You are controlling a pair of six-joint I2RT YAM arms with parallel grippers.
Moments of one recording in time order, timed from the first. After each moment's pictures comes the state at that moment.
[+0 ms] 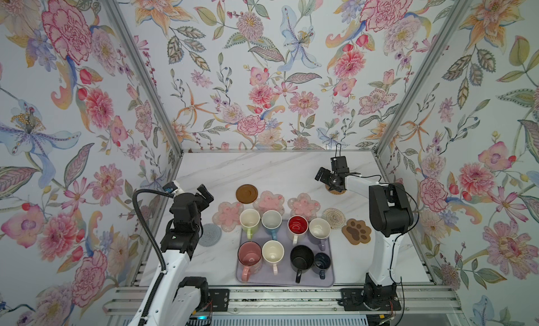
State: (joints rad) left arm -0.05 0.81 0.61 -0.17 -0.29 -0.57; right arm 0.20 2.09 1.39 -0.18 0.01 0.59
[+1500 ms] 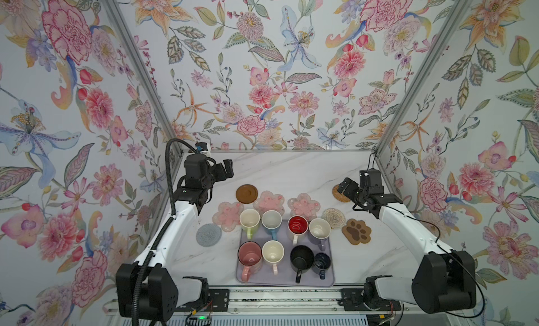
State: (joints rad) left arm -0.14 1.29 1.06 -0.19 0.06 -0.28; right arm 0.14 1.25 0.87 -0.45 0.07 0.69
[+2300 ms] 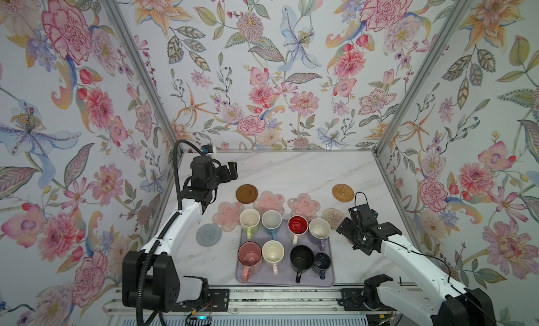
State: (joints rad) left arm -0.14 1.33 1.02 -0.11 0.08 -0.30; right arm 0.32 1.01 0.58 -0.75 0.17 0.96
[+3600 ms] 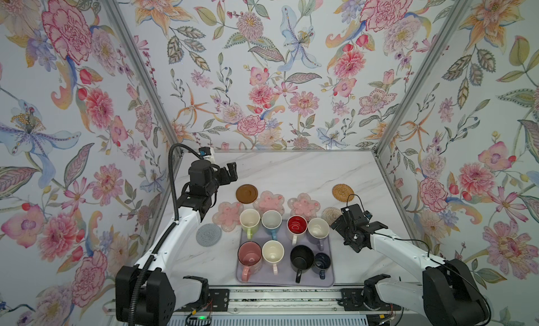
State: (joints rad) left arm -0.18 1.23 0.98 -0.08 0.02 -0.33; right arm 0.32 1.20 0.53 -0.48 0.17 1.08
